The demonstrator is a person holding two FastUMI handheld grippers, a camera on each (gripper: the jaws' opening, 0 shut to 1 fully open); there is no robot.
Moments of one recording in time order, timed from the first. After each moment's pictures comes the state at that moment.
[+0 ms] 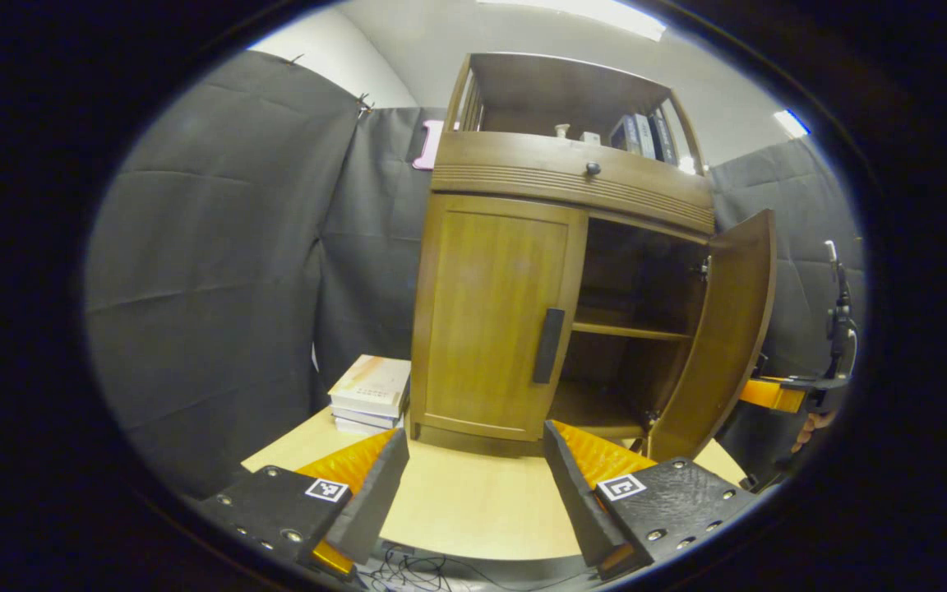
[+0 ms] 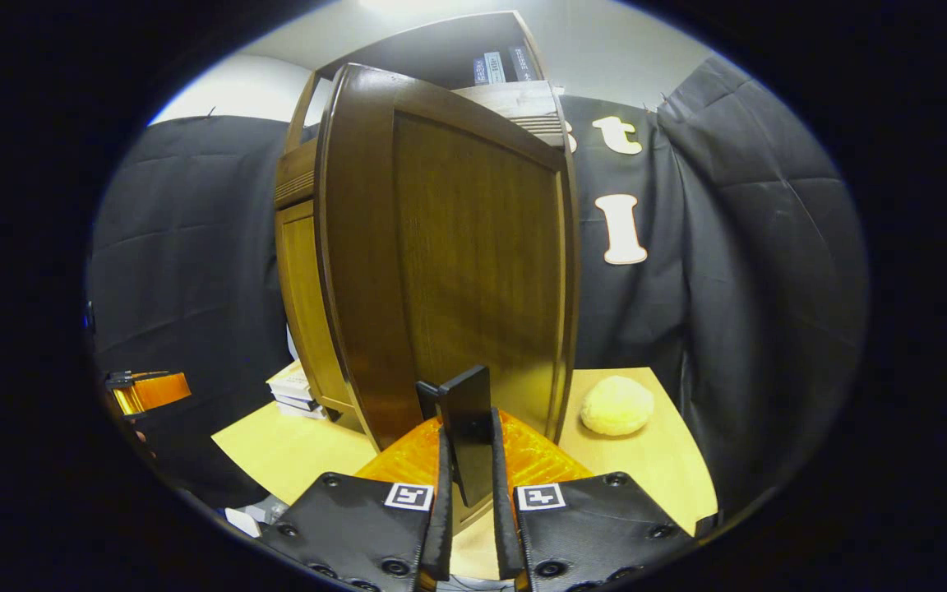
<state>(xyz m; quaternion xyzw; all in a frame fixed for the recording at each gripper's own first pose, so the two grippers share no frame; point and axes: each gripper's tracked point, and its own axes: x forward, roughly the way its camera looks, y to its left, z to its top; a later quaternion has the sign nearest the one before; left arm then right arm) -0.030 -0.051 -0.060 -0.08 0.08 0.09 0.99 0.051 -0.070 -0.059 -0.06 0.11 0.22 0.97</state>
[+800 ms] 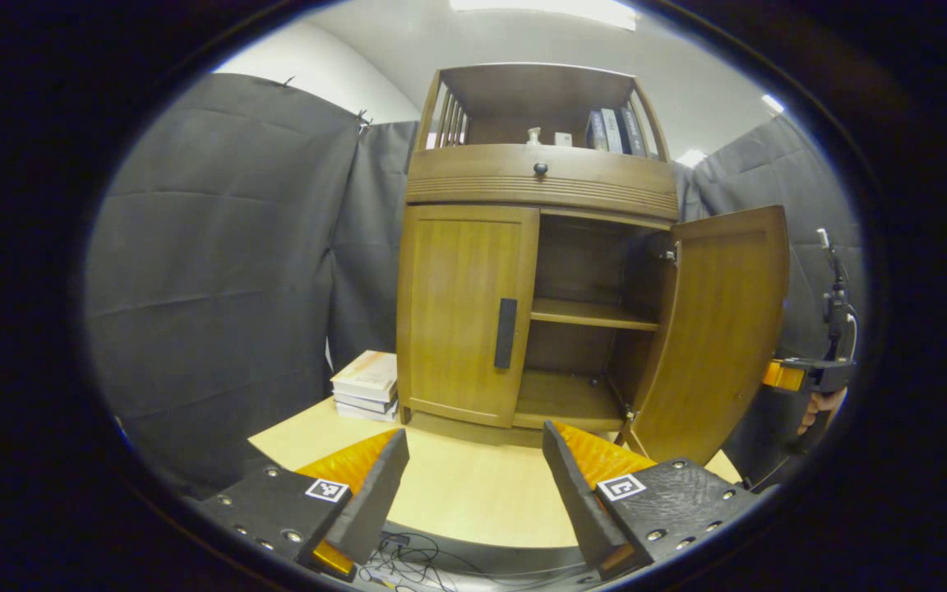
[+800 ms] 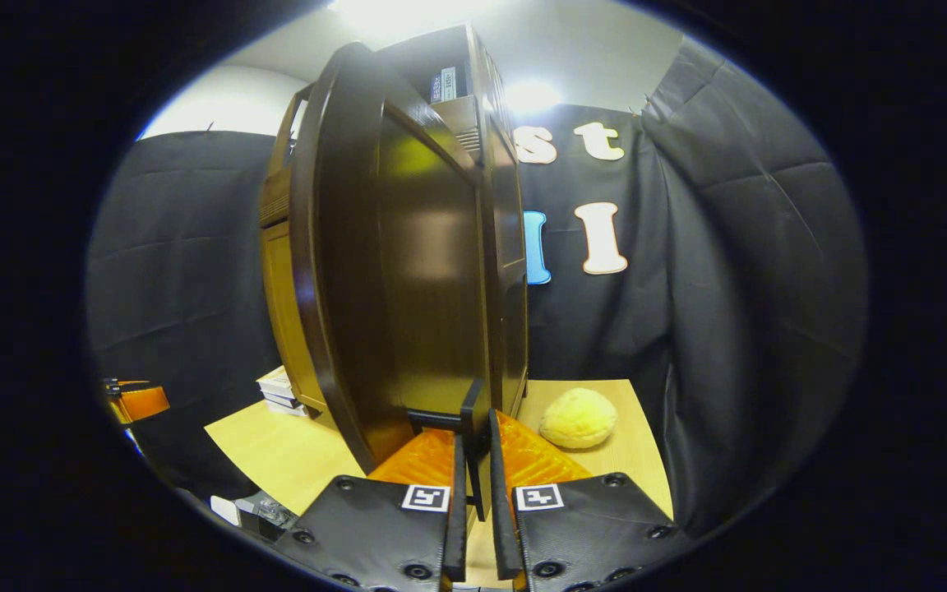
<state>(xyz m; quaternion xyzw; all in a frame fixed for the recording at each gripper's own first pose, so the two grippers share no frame) -0.049 -0.093 -0.054 -0.06 0.08 0.13 0.99 0.077 -0.163 -0.048 -0.03 0.10 0.23 0.97</state>
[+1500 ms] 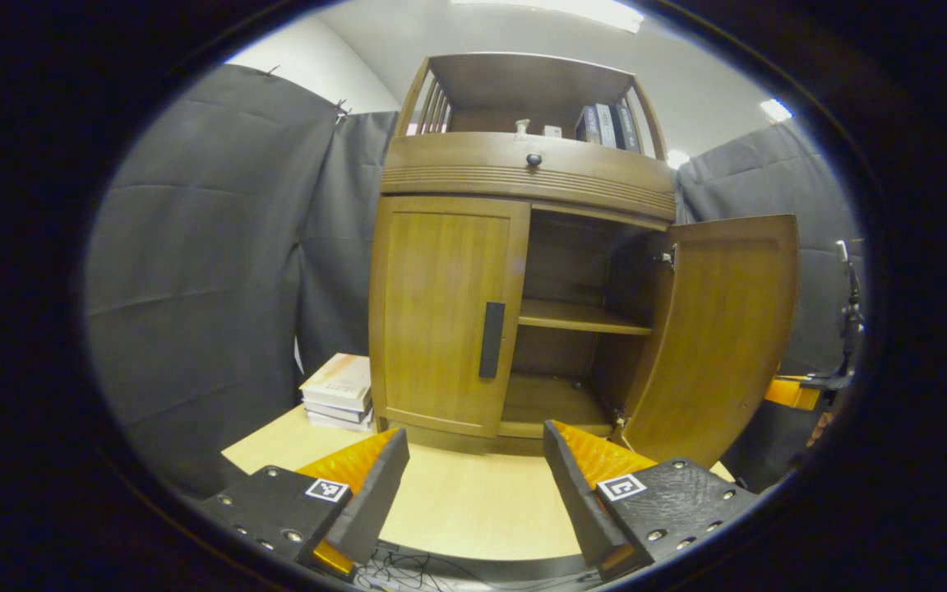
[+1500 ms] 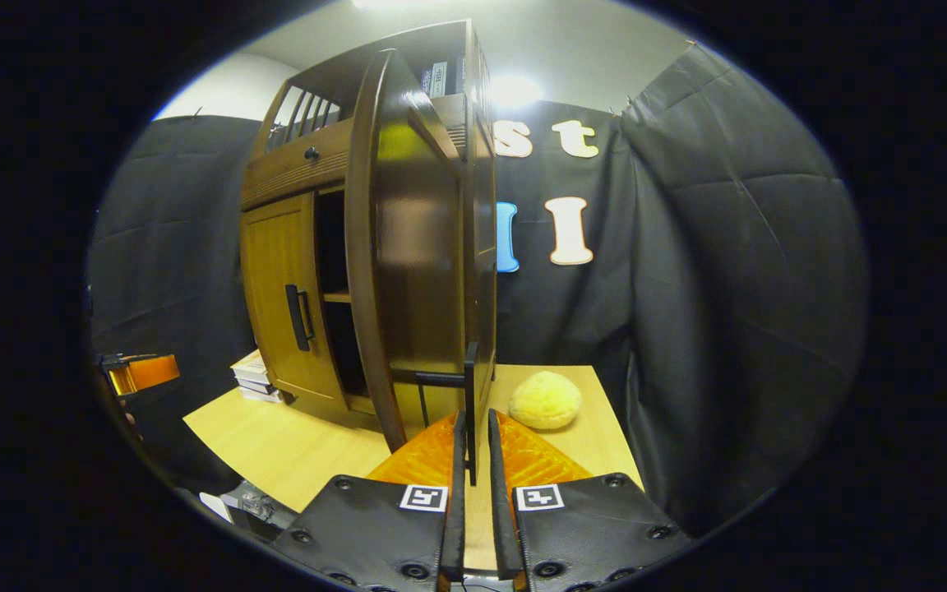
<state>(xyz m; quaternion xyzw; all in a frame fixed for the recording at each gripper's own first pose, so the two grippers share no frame) -0.020 -0.087 -0.053 -0.06 0.08 0.06 0.99 0.034 -0.191 -0.056 -0.05 0.13 0.14 0.98</state>
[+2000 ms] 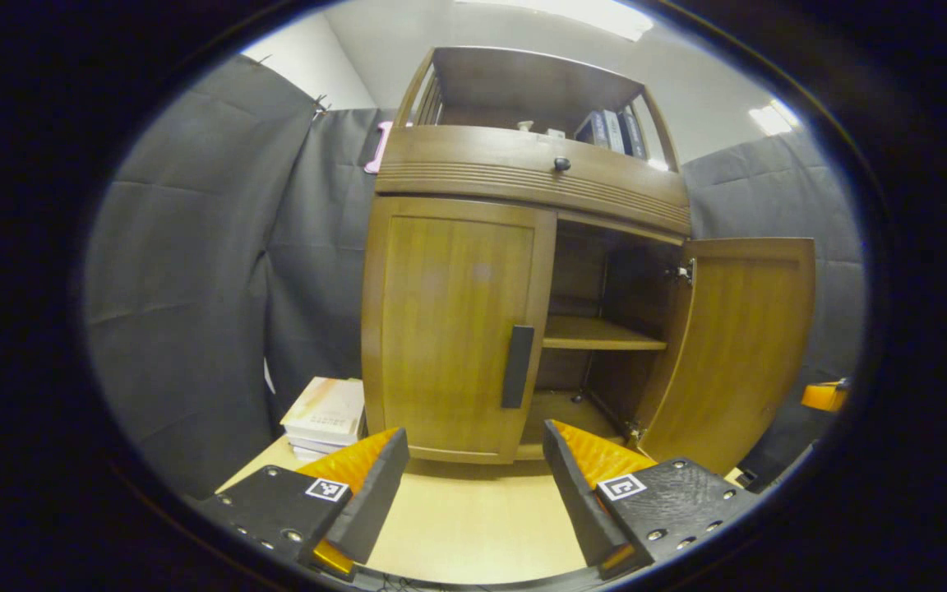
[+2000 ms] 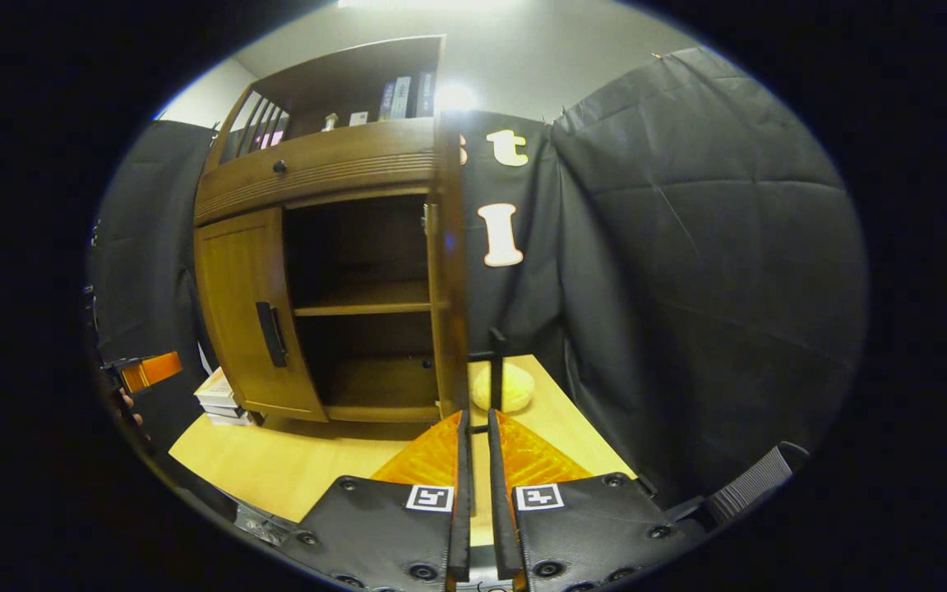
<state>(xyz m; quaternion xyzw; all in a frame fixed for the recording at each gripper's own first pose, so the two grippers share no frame) 0.015 -0.051 -0.046 -0.05 0.05 -0.01 1.00 -0.037 -0.130 -0.027 -0.02 0.10 0.01 0.99</state>
